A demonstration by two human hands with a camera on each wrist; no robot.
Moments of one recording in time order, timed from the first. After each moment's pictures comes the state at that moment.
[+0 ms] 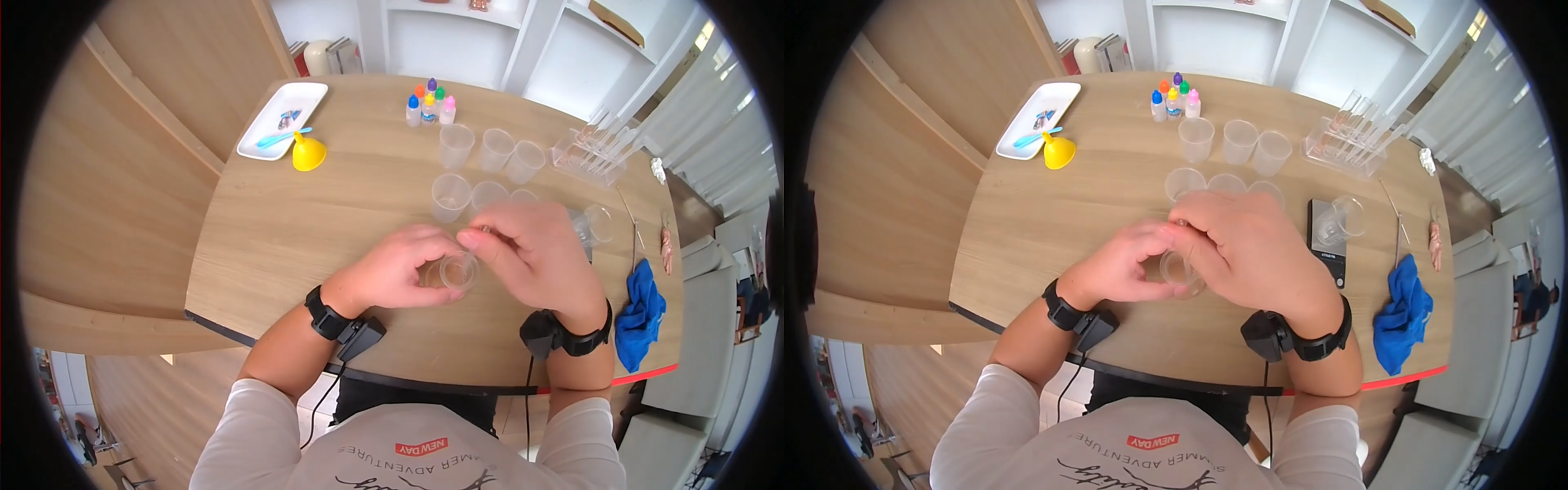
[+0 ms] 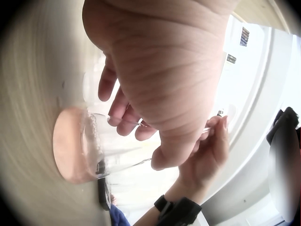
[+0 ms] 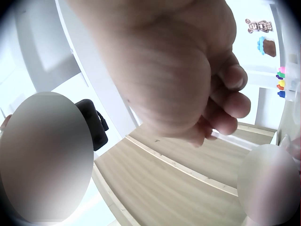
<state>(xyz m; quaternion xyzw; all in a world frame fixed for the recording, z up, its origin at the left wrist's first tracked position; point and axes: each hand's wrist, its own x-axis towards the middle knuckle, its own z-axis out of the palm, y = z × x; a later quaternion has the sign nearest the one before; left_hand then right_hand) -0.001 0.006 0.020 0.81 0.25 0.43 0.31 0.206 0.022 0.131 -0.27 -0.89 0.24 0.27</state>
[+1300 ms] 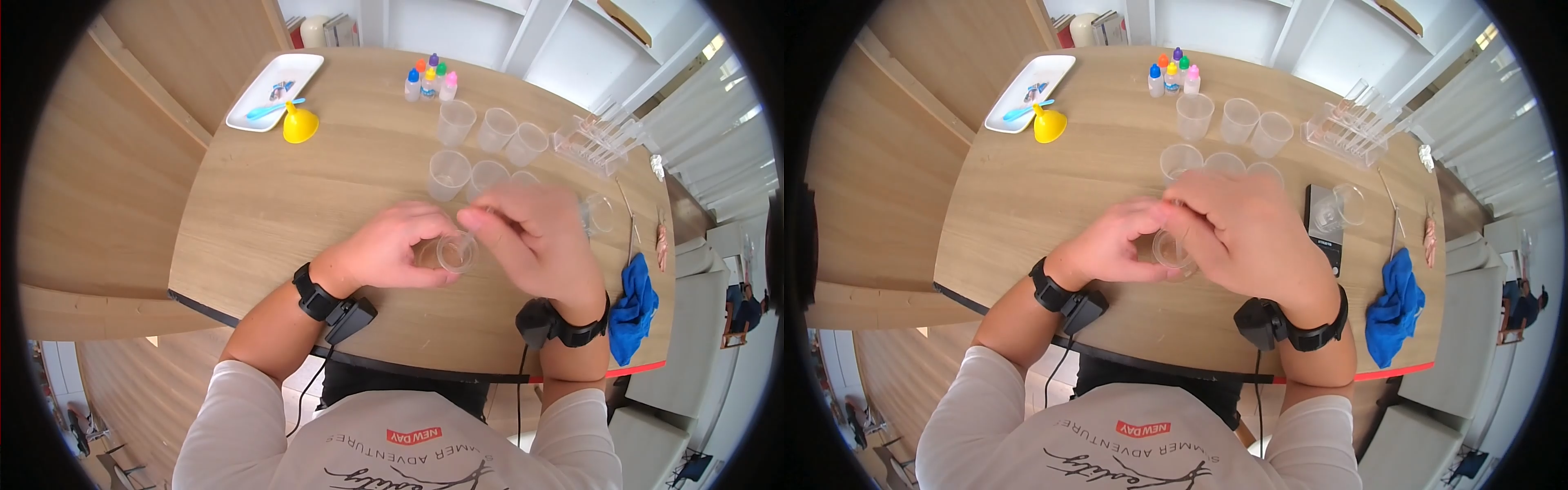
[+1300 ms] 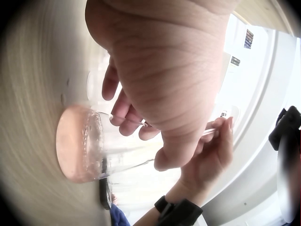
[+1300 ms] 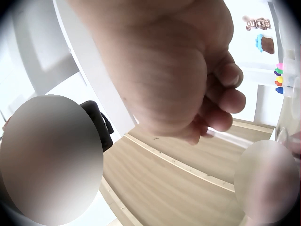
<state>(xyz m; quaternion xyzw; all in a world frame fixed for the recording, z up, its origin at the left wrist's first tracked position) -0.001 0.006 0.016 0.81 0.27 0.43 0.30 0.202 0.021 0.126 -0.25 -0.89 0.25 0.30</state>
